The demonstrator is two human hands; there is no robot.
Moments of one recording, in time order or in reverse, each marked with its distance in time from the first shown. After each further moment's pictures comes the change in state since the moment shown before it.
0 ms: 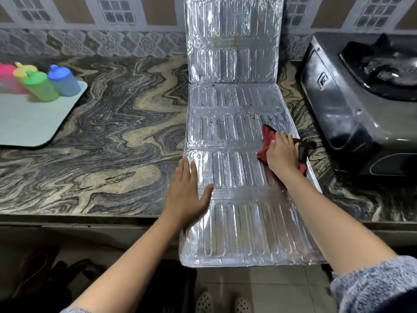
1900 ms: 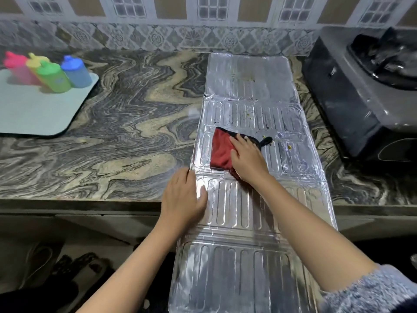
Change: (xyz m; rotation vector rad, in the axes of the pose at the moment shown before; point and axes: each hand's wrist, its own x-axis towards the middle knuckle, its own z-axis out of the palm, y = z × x) left_hand -0.053 -0.019 -0.029 0.008 0.135 0.007; right_hand -0.081 -0.080 0.035 0.040 -0.221 -0.313
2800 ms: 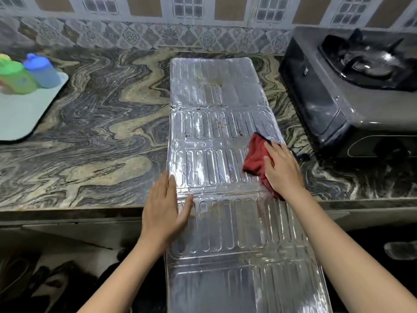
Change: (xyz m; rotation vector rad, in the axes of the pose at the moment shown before) left_hand -0.016 0.011 0.015 -0.075 -0.042 -0.055; right_hand -0.046 0.104 -0.053 -0.095 0.219 0.148
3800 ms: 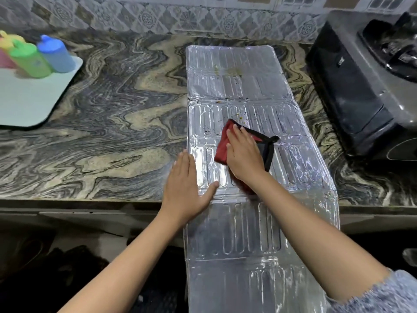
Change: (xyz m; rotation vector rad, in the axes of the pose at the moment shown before) left_hand 0.038 -0.008 0.004 0.048 -0.037 0.077; right_hand 0.023 -0.121 0.056 0.009 -0.154 -0.199
